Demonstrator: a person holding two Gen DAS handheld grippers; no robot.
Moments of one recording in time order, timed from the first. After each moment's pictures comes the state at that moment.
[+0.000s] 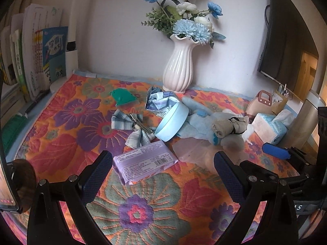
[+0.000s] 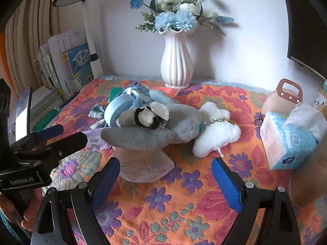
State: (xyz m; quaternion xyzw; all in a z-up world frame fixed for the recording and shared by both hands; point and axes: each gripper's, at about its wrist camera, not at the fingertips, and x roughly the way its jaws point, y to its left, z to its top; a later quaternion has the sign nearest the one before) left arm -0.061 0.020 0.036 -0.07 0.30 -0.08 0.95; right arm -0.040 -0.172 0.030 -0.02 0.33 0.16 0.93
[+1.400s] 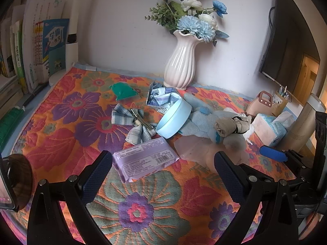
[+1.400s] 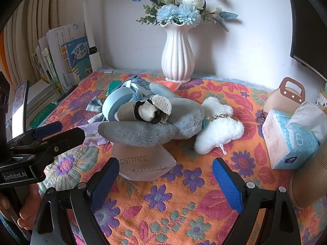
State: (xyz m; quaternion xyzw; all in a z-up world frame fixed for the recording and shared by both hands) left arm -0.058 0.025 0.031 -0.09 0.31 -0.08 0.94; right arm -0.036 -0.165 0.024 -0.04 0.34 0.16 0.92
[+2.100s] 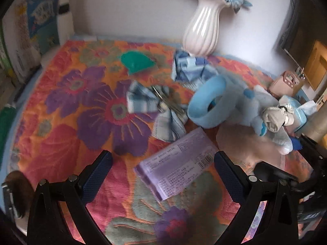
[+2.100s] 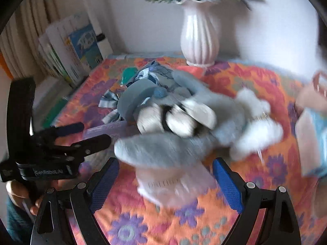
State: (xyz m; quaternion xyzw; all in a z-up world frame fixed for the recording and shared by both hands) left arm -0.001 0.049 0.005 -0.06 0.45 -0.09 0.89; right arm -0.001 -0.127 0.024 -0.02 0.42 0.21 0.88
